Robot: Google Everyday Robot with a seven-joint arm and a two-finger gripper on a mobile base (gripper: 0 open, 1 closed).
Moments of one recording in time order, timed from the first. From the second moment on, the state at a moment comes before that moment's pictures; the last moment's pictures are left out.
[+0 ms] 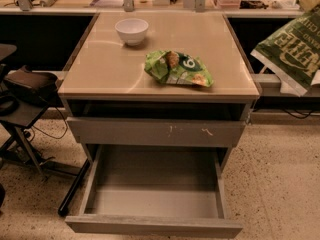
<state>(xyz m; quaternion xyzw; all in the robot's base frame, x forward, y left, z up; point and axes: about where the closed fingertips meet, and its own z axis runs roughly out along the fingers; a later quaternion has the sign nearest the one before) 0.594 -0.325 1.064 -0.18 0.92 -0.22 0.28</state>
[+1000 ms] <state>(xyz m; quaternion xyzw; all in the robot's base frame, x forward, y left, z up) 0.548 -0.388 0.993 -0.03 0.98 -0.12 0.16</state>
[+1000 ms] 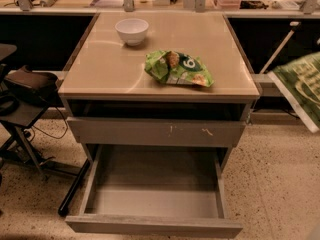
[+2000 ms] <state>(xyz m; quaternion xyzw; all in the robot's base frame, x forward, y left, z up) 0.479 -0.411 0.906 0.15 0.99 0.03 0.04</state>
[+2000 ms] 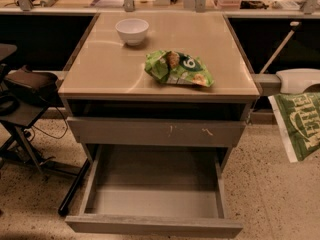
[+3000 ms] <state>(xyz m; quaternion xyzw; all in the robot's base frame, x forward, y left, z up) 0.451 -0.308 0.777 0.01 0.98 0.13 -0.12</state>
